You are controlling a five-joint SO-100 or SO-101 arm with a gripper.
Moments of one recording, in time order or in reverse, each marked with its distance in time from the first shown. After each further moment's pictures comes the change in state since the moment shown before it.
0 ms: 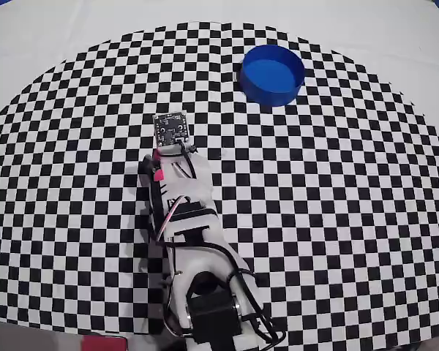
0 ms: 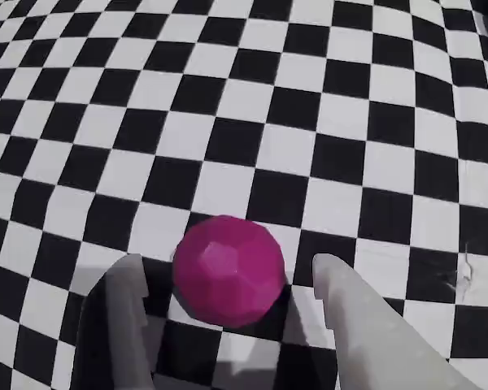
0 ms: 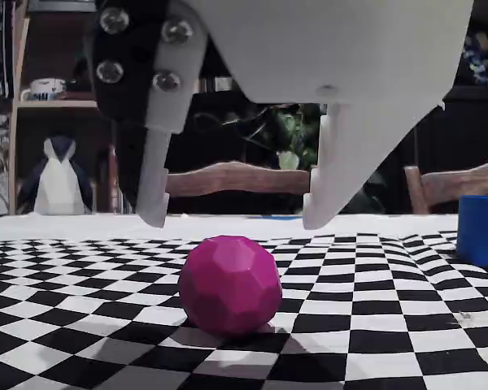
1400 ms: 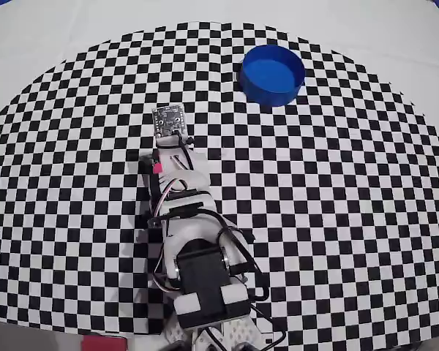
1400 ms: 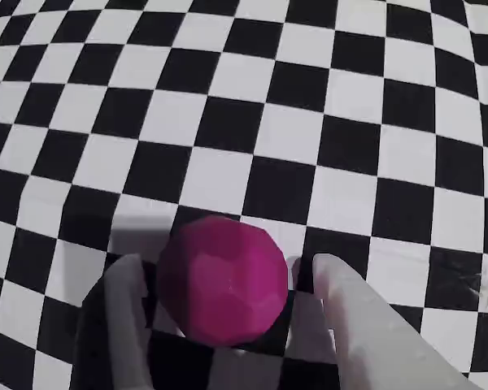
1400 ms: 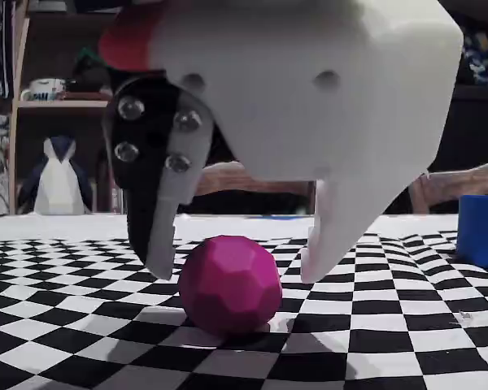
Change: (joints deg) arm 0.0 -17.0 -8.2 -4.3 0.0
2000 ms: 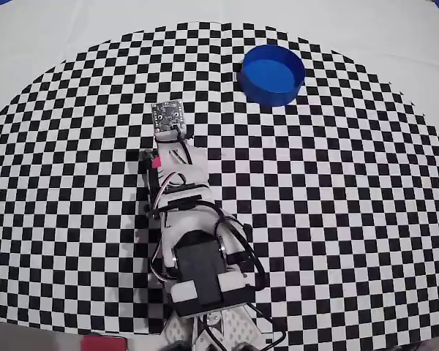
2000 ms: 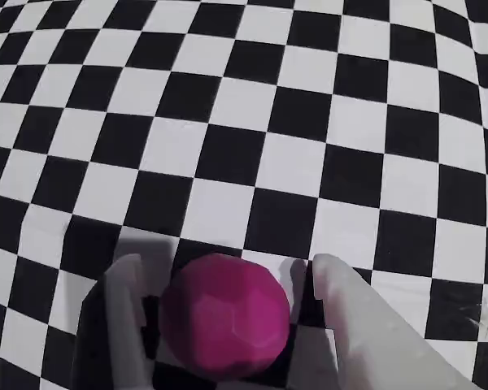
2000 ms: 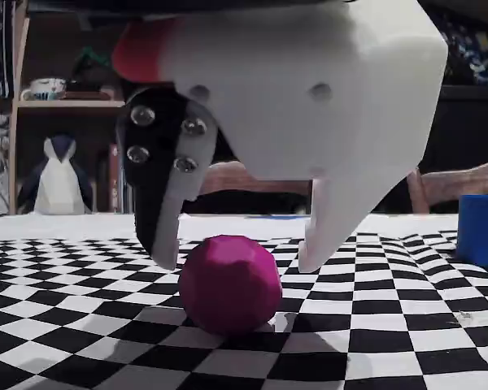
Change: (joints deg) arm 0.0 -3.5 -2.8 -1.7 0.0
